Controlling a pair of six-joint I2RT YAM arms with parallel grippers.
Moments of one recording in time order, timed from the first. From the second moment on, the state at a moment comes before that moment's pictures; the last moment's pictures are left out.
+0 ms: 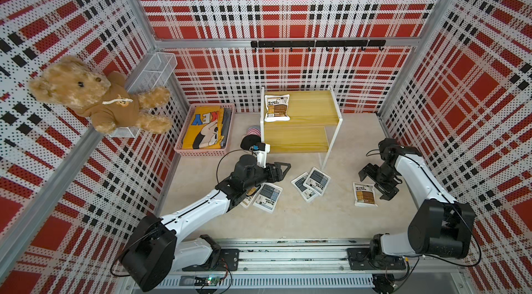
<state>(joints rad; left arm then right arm) -0.59 1.23 0.64 0.25 0.34 -0.71 -0.13 1.43 1.10 -1.21 -0.04 0.77</state>
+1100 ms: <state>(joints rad) -0.58 1.32 0.81 0.16 0.38 -0.66 -0.03 1.60 0.93 -0.92 -0.20 0.71</state>
